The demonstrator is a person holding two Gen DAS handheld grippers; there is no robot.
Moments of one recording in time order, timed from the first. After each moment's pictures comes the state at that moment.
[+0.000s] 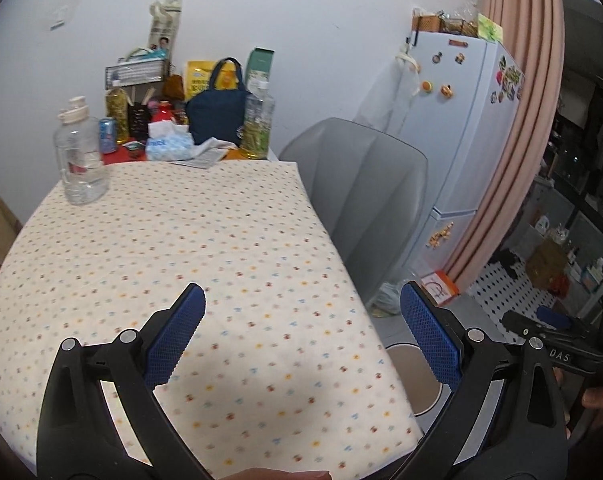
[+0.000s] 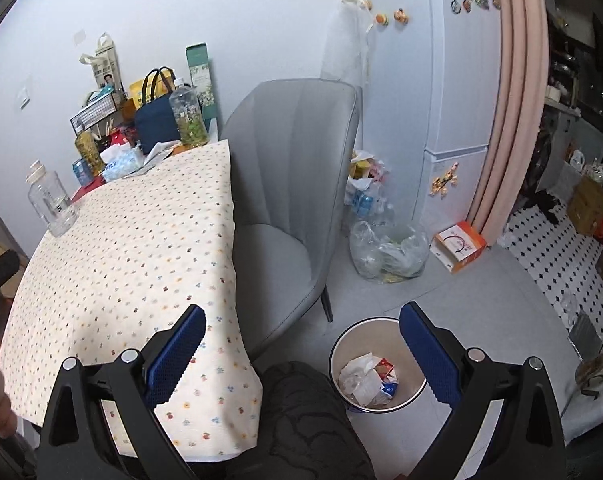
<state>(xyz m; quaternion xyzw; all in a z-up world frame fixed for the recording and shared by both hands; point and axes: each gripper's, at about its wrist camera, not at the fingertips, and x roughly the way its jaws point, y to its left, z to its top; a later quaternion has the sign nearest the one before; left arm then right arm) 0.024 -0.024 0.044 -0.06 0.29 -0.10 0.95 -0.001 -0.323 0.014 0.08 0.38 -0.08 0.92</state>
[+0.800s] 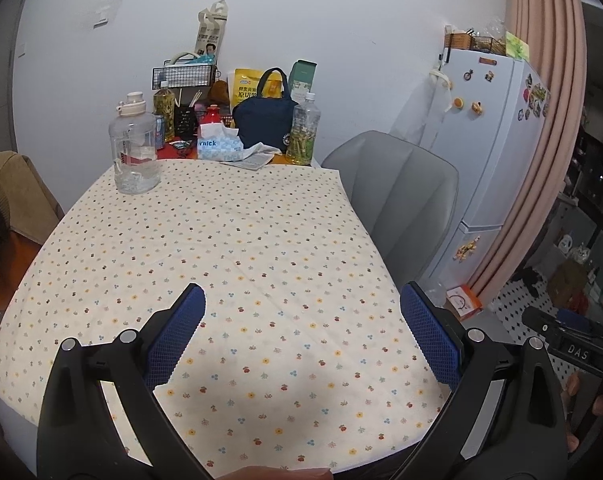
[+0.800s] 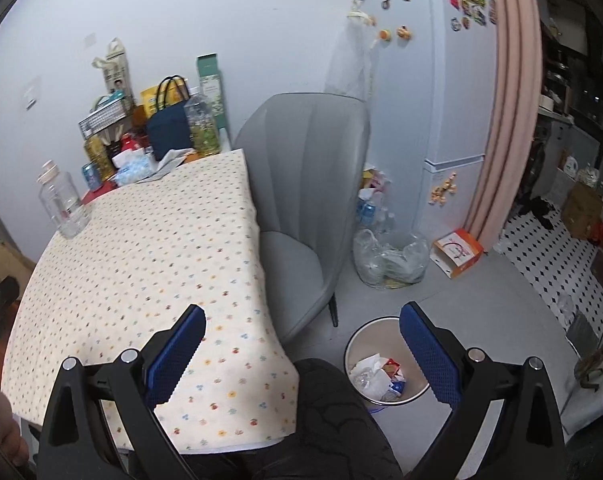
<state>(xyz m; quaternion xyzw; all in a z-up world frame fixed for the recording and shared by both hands) -0.019 0.017 0.043 -0.07 0.28 -0.04 0.96 -0.026 -0.272 0.029 0.07 0.37 -0.06 0.93</state>
